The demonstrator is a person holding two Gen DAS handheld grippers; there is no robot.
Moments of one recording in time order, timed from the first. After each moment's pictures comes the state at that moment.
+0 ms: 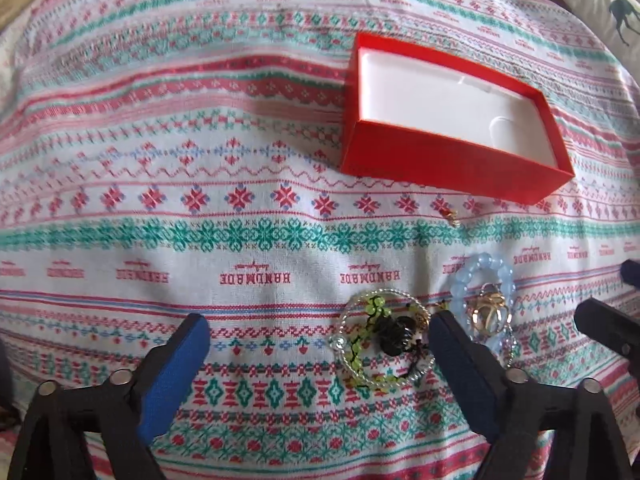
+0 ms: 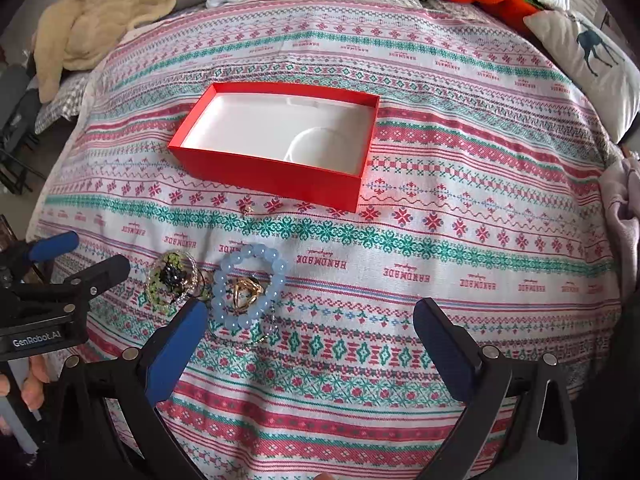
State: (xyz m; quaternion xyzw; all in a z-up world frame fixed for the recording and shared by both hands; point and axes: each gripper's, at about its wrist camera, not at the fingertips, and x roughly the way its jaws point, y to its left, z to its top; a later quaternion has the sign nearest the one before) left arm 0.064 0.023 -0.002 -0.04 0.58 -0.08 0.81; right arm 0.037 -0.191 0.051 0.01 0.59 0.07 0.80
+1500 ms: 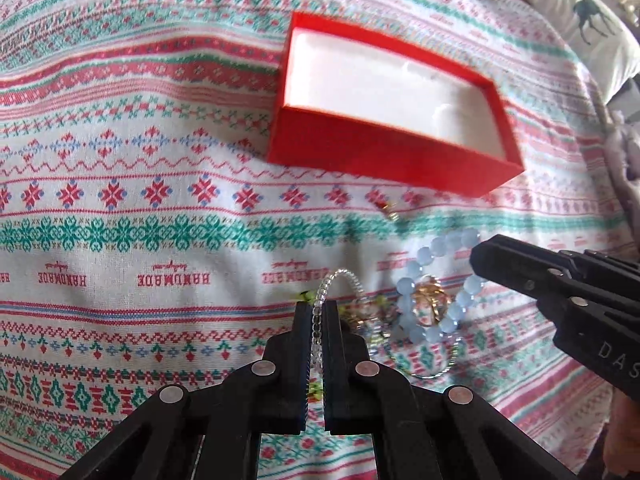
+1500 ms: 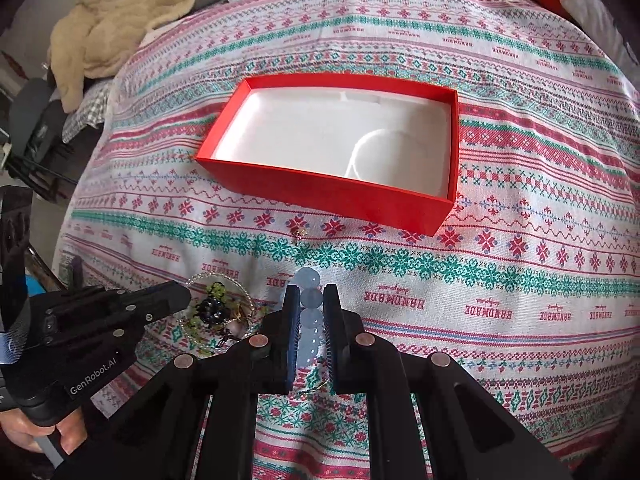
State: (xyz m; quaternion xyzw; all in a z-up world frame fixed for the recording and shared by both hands) left arm 0.082 -0.014 -0.003 -0.07 0.58 -0.15 0.80; right arm 0.072 -0.156 0.029 0.06 0.60 0.12 0.79
